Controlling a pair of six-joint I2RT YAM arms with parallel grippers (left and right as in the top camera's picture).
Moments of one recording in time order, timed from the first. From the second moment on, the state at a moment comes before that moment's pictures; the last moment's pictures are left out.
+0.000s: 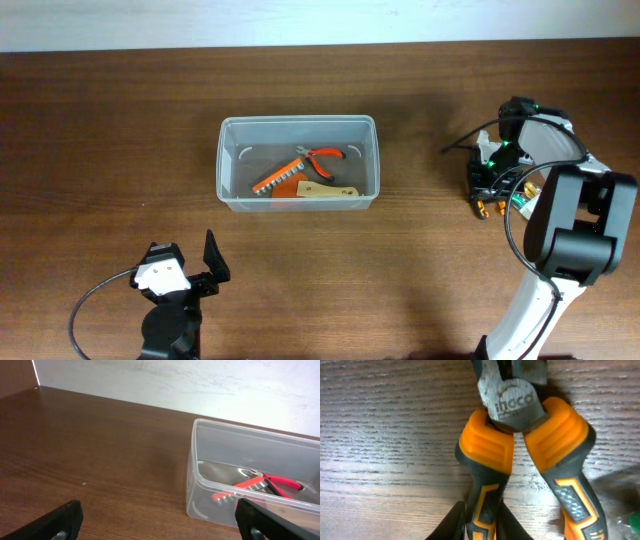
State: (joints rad) left arm -0.20 0.02 0.10 -0.29 -0.33 -0.22; right arm -0.21 2.14 1.51 -1.10 -0.09 -0.14
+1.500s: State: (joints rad) left arm -0.20 0.02 0.10 -0.29 -0.33 -0.22; right arm 0.59 2.10 2.14 -1.33 -0.24 -0.90
